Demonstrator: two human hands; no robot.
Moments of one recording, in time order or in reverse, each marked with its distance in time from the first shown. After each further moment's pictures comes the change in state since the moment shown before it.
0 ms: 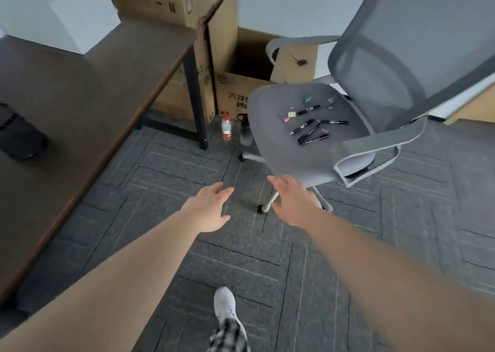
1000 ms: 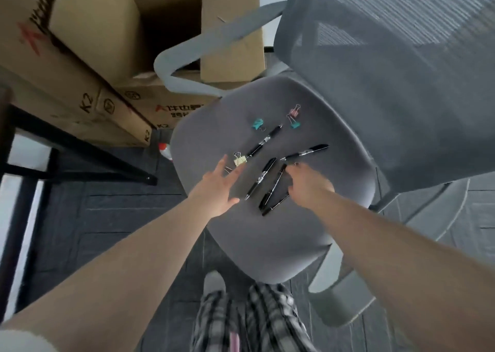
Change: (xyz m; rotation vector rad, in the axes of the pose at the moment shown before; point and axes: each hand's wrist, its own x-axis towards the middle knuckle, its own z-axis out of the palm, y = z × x) left_hand 0.444 0.110 -0.137 0.189 -0.115 0.201; right_hand 0.328 0.264 -0.073 0.198 -0.168 0.438
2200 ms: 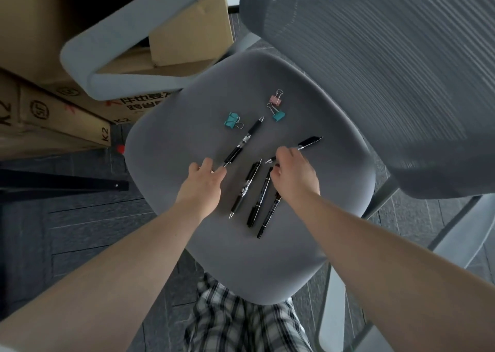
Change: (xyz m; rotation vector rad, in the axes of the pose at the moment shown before) left_hand 0.100 -0.006 0.022 0.029 0.059 0.012; right_hand 0.065 0.002 0.015 0.334 0.271 0.090
